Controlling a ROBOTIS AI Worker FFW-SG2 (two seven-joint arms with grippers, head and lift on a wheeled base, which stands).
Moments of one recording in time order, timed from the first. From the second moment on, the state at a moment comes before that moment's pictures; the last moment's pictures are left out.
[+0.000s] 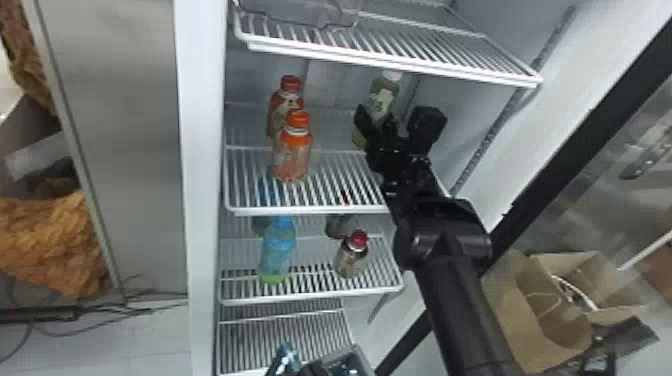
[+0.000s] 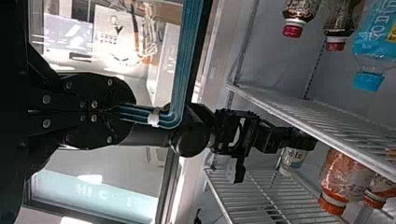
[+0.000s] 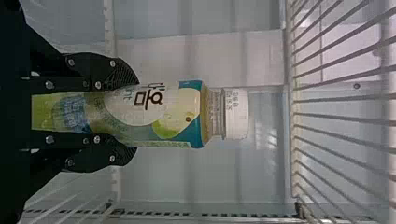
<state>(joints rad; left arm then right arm) 0.27 0.32 -0.55 -1.62 1.73 0.64 -0.53 -0.38 -0.14 -0.07 -1.24 -0.14 0.03 0.09</state>
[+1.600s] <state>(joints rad) 0.28 0.31 -0.54 -1.62 1.72 0.64 -0.53 0.21 -0.17 -0.19 -2.08 -0.25 0.32 0.20</state>
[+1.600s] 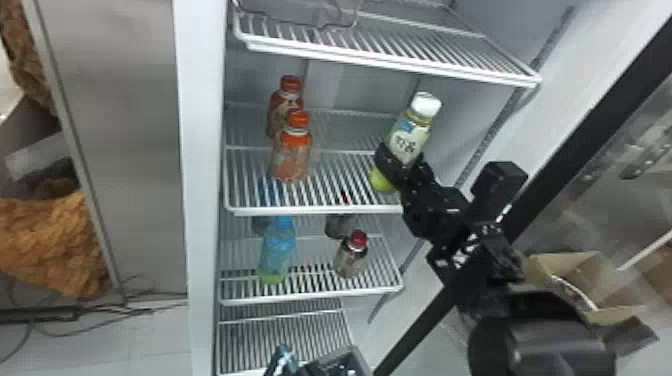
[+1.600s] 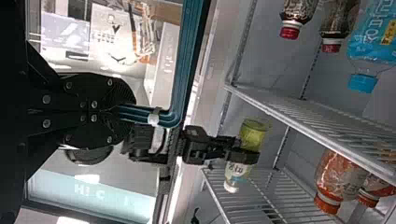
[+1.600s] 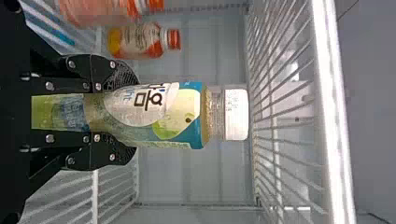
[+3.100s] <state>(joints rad) 0.28 0.32 -0.54 -1.62 1.72 0.64 -0.53 0.80 -0.06 -0.30 -2.72 -0.42 0.93 0.34</state>
